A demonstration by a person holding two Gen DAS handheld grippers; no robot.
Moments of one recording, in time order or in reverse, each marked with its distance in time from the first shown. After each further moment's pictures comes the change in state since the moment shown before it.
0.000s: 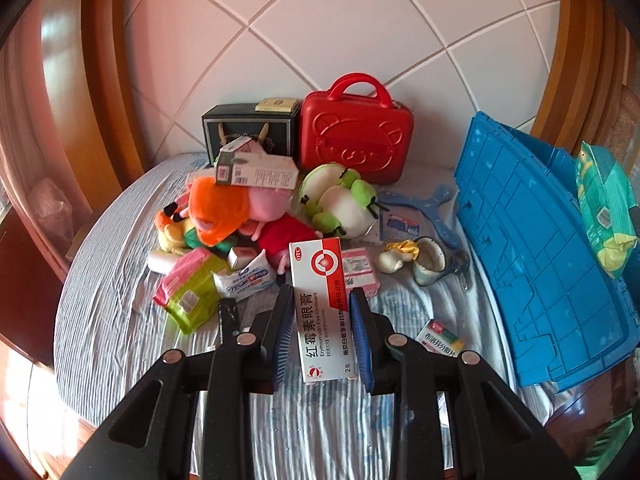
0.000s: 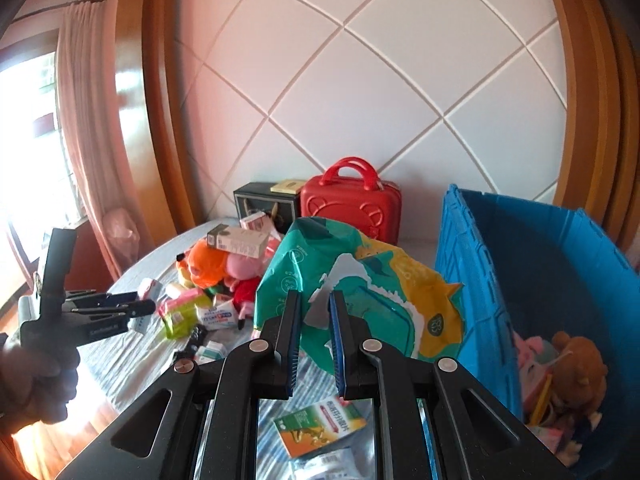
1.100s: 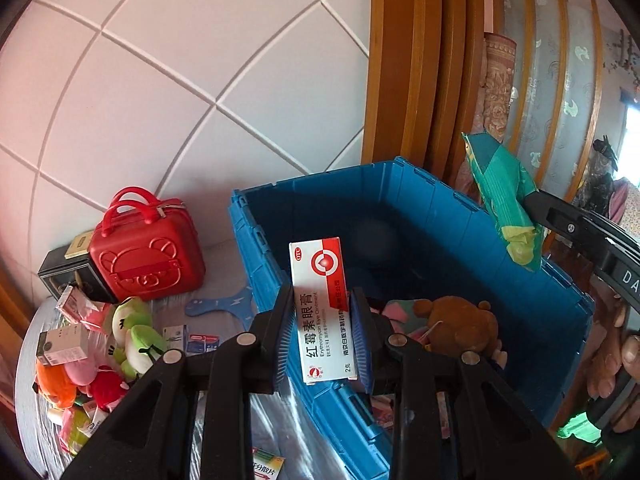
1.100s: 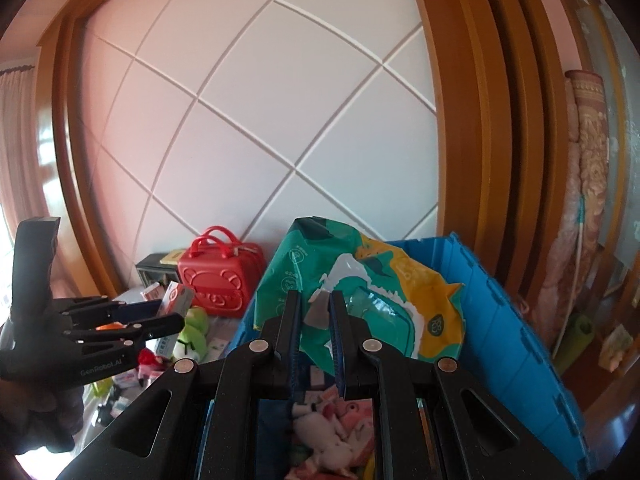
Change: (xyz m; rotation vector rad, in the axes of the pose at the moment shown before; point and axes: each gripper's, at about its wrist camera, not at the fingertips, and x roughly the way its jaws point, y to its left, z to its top) left arm 0.020 -0.347 0.122 0.340 -0.103 -0.308; right arm -0.073 -0.269 0.053 0.165 -0.126 -0.207
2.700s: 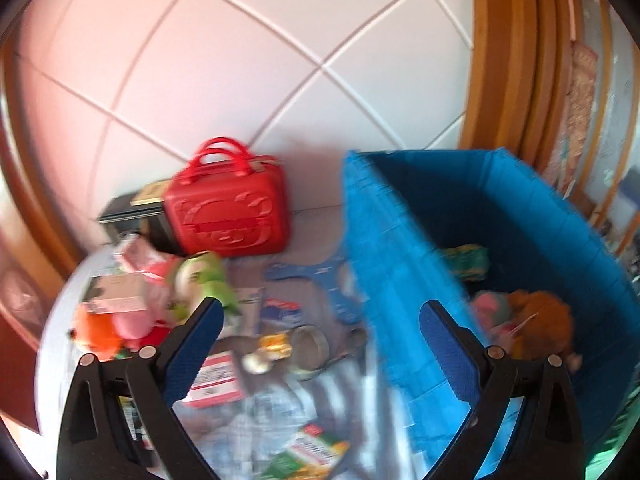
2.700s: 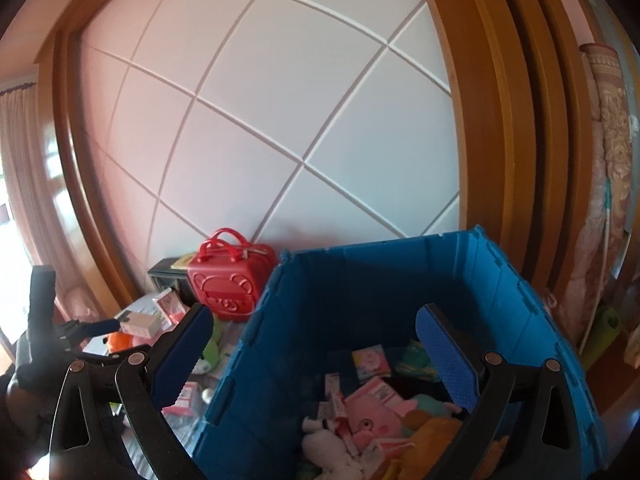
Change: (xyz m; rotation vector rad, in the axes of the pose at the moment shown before) left arm -0.001 0.104 -0.053 -0.138 0.065 0.293; right arm 0.049 -0.004 0.010 0.024 0.020 0.115
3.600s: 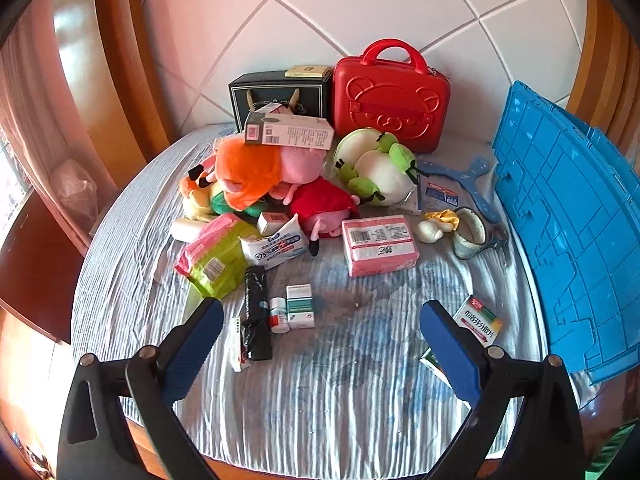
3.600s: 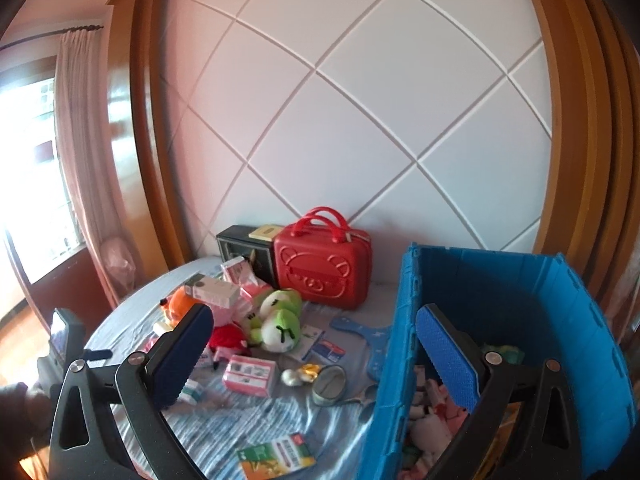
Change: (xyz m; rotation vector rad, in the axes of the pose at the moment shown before) left arm -0.037 0.231 -0.195 -0.220 0.187 0.139; right arm -0.014 0.212 -0.036 -0.189 0.051 0.113
